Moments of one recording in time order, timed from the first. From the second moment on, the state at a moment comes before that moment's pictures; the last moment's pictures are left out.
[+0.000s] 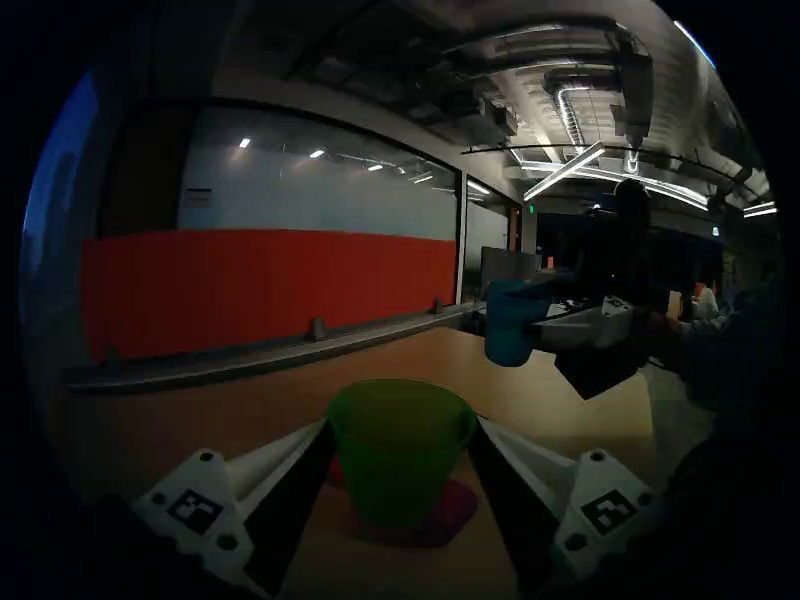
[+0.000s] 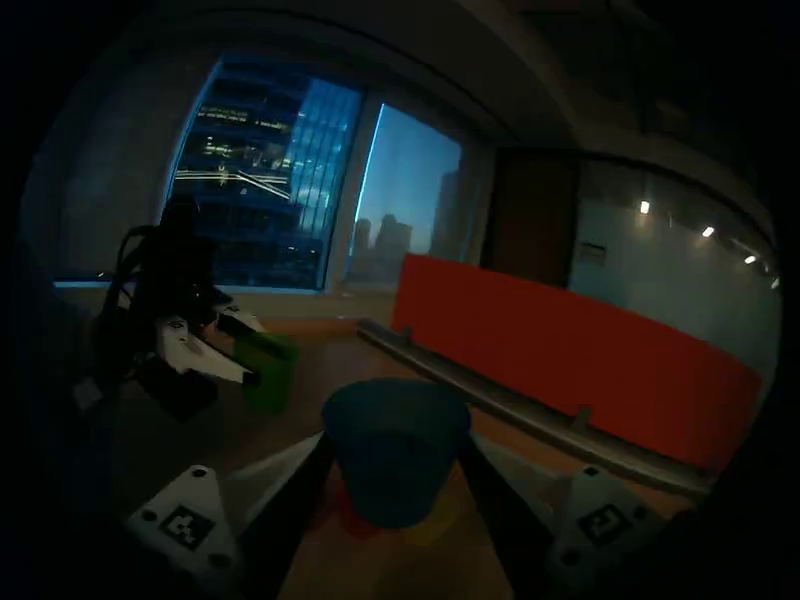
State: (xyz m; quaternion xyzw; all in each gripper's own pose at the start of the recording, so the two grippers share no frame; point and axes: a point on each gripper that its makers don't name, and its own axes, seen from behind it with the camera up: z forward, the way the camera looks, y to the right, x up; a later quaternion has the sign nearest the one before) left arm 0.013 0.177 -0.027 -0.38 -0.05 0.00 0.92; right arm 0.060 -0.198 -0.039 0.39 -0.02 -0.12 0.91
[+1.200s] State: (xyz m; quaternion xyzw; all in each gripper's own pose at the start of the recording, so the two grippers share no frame) left arm 0.012 0.236 -0.051 -0.43 -0.05 0.00 0.90; right arm 0.133 -0.231 -0.017 0.38 0.07 -0.32 0.87
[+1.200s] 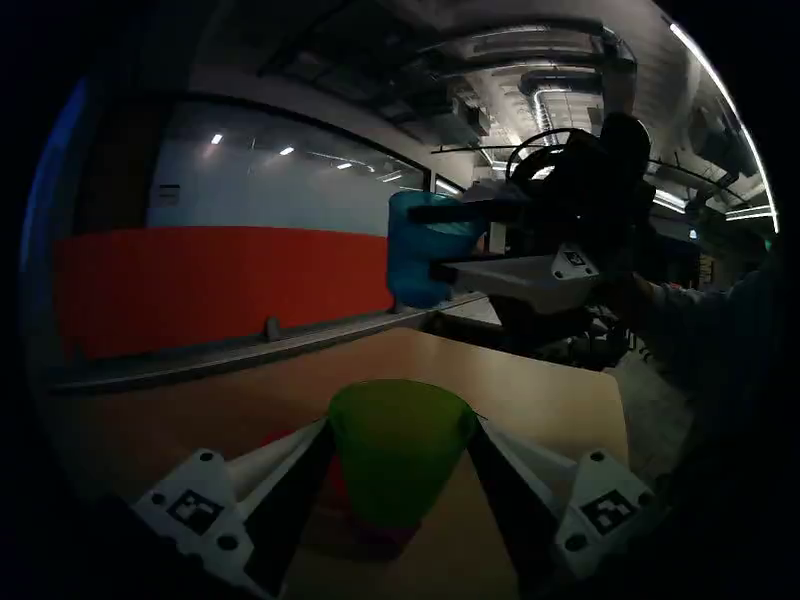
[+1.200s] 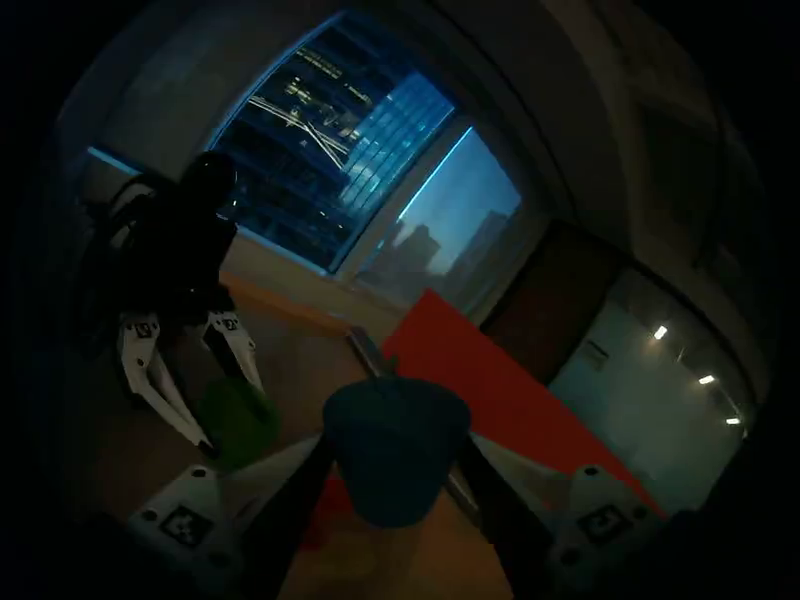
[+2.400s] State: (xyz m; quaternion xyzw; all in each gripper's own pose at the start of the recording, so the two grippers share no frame) left arm 0.028 0.259 -0.059 -0.46 -0.04 -0.02 0.89; right arm 0.162 -0.249 0.004 0.33 0.14 -0.48 0.80
